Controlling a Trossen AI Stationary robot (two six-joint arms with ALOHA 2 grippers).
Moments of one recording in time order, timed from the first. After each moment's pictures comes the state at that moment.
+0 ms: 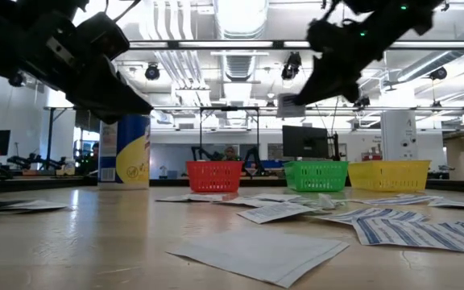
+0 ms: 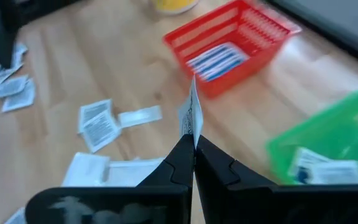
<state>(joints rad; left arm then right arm) -0.22 1.14 0.34 0.42 -0.13 -0.24 -0.03 1.25 0.75 -0.17 0.29 0.45</state>
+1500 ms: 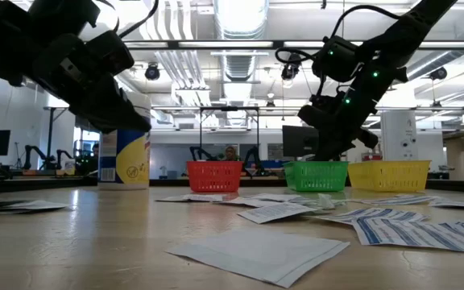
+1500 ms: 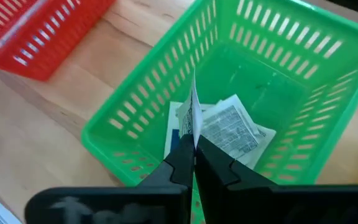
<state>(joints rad) -0.15 1.13 0.34 0.32 -0.10 -0.27 -0.35 1.44 0.66 -0.13 0.28 0.58</state>
